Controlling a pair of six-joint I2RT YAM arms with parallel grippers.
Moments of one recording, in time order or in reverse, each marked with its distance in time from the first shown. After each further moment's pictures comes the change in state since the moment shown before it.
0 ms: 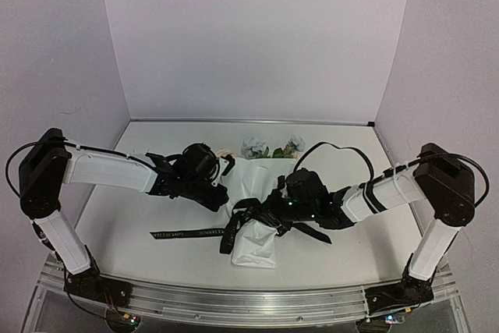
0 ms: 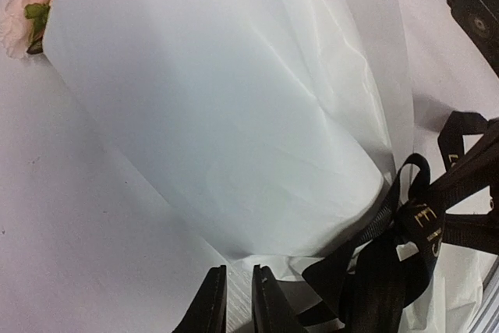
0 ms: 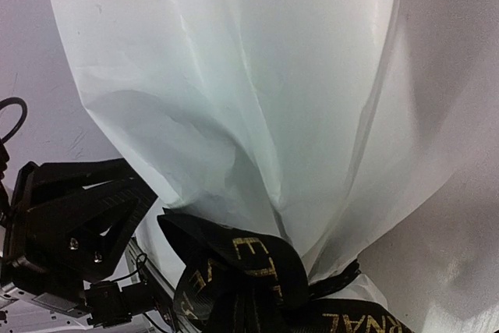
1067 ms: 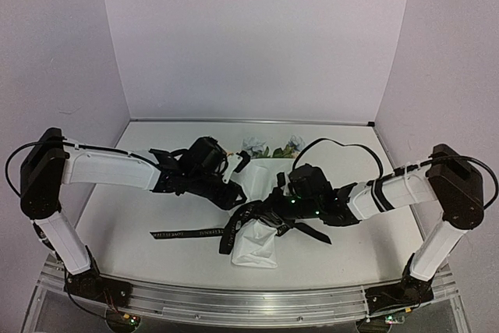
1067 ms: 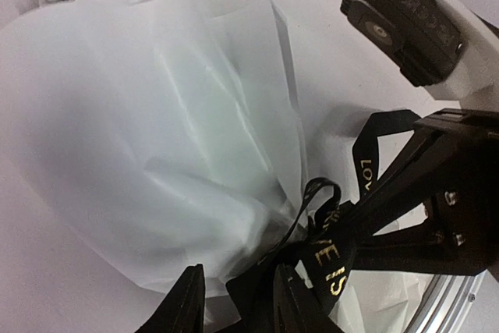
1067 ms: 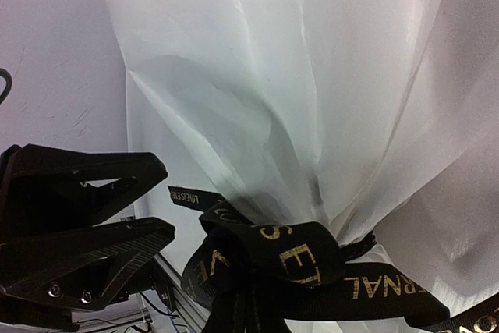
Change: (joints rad) left arm -0.046 0.006 0.070 0.018 0.134 0.036; right arm 0.000 -0.065 0.004 -0.068 -0.049 -0.059
